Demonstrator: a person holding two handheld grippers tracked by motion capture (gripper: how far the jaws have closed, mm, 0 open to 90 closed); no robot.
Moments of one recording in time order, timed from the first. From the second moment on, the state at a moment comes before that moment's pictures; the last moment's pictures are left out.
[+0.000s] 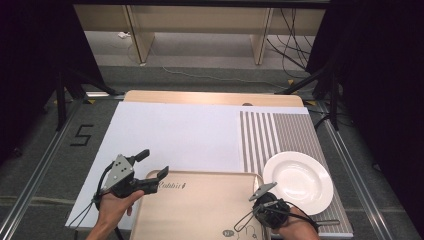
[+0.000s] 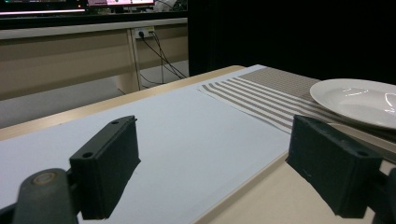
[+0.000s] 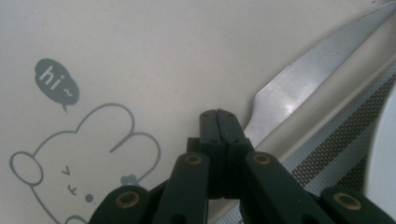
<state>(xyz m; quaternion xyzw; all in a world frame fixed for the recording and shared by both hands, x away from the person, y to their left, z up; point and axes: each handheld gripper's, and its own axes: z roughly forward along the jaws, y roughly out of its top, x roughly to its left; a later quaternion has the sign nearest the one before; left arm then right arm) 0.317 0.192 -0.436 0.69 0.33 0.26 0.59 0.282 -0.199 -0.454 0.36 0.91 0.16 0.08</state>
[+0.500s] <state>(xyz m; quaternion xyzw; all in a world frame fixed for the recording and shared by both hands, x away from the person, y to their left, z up) 0.317 0.192 -0.436 0.69 0.33 0.26 0.59 0.285 -0.229 -0.424 0.39 0.85 0.33 0.08</state>
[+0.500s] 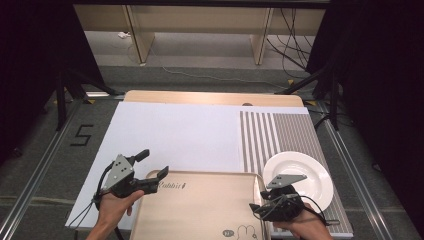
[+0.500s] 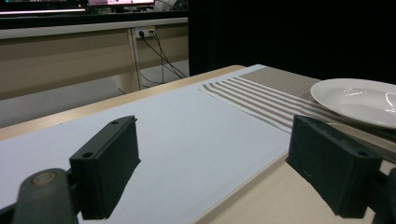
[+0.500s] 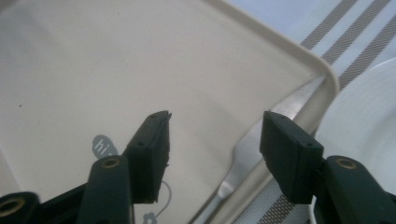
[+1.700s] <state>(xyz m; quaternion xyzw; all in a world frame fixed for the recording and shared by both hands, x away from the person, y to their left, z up) 0.308 0.193 -0.435 0.70 0.34 0.25 0.58 0.267 -0.287 -0.410 0.44 0.81 0.38 0.10</state>
